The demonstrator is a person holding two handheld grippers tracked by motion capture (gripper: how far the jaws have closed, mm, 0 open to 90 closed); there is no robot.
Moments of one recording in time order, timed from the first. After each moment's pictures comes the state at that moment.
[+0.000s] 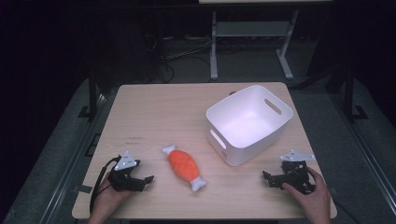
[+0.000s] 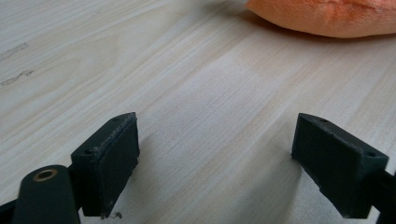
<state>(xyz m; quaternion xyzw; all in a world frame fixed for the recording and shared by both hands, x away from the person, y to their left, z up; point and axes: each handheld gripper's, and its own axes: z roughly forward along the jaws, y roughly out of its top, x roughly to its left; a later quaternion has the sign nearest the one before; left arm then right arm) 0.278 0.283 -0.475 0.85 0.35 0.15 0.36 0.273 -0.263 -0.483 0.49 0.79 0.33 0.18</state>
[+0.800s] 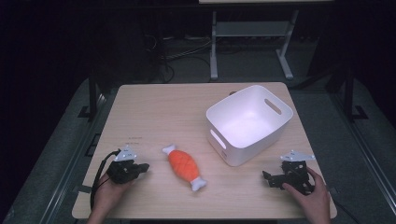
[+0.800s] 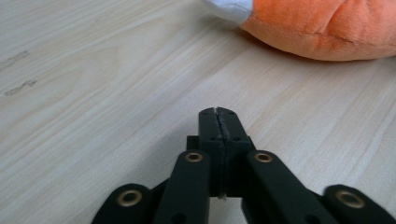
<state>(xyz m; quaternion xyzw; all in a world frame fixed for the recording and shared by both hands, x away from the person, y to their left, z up) 0.289 0.278 -0.452 0.86 0.37 0.11 0.35 0.273 -0.263 -0.483 0.49 0.79 0.33 0.19</state>
